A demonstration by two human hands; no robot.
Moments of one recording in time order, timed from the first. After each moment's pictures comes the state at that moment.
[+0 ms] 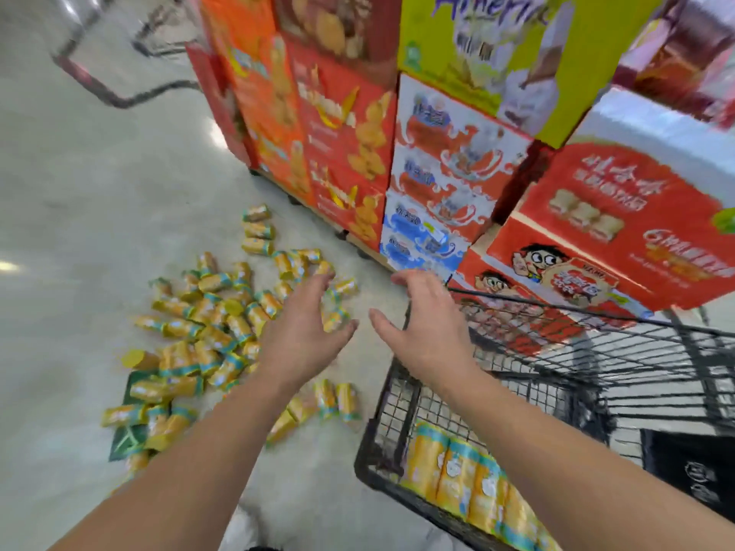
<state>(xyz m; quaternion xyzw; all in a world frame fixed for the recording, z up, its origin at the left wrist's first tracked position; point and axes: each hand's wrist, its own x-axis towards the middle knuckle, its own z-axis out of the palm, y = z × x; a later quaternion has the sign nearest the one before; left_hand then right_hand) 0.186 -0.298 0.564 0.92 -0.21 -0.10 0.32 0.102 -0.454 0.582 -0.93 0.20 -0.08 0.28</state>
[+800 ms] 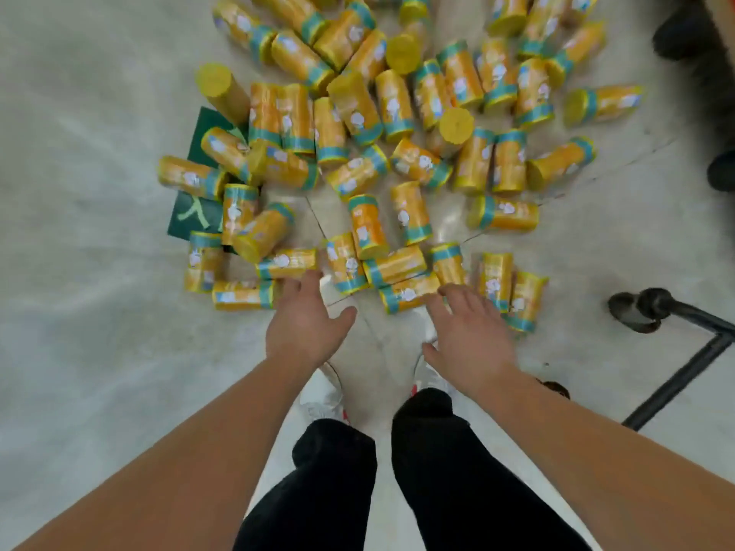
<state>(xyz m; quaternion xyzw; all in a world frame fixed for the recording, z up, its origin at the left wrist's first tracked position) 0.262 0.067 0.059 0.90 0.15 -0.34 0.24 0.221 -0.143 0.058 -0.95 -0.07 0.29 0.06</state>
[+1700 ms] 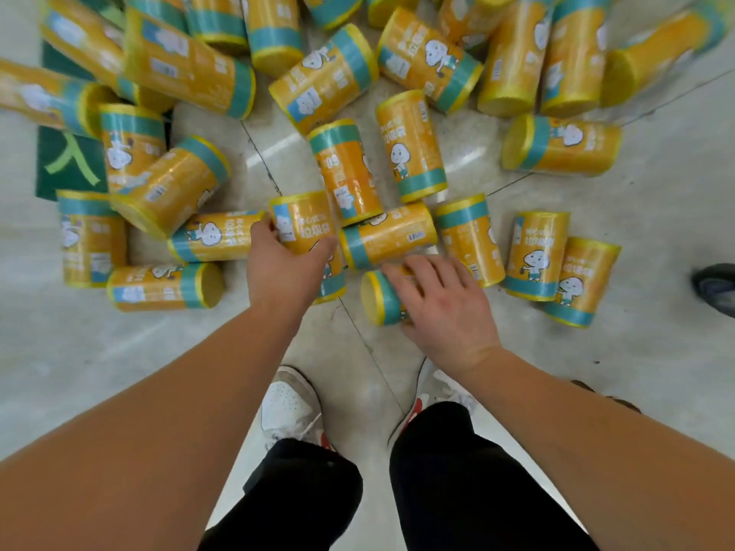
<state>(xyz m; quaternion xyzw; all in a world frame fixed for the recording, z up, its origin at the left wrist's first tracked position) 0.286 0.039 -0.147 0.79 0.38 -0.23 0.42 0.209 -0.151 -0.164 -0.98 -0.17 0.13 0.06</state>
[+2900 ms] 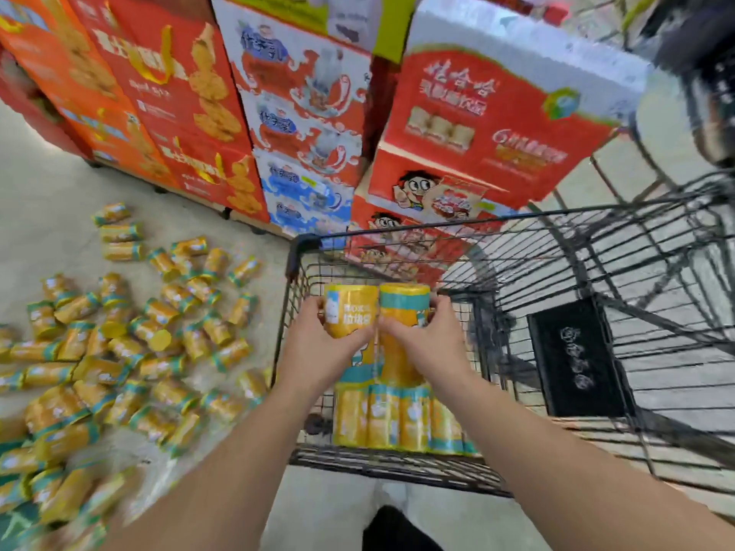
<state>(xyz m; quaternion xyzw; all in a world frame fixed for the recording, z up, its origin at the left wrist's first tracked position) 0.074 -0.406 0.510 0.83 -0.17 -0.33 0.41 -0.035 -0.518 0.505 -0.65 0.57 -0.11 0.48</state>
